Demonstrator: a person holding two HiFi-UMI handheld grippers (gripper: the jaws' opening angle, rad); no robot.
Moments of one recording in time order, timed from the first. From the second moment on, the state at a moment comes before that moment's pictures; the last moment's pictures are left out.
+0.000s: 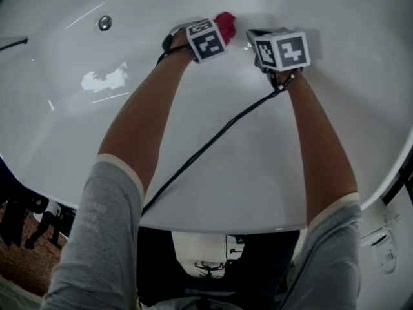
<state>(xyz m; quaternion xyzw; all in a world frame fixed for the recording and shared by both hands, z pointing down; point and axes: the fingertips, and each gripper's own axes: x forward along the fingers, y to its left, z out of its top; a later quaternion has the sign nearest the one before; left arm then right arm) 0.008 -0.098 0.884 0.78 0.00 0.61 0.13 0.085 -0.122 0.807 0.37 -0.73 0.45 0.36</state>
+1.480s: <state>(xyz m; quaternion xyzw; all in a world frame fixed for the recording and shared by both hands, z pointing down) 0.064 -0.047 0.877 0.79 0.05 0.59 0.15 0.091 -0.153 0.762 0.44 -0.71 0.48 0.27</state>
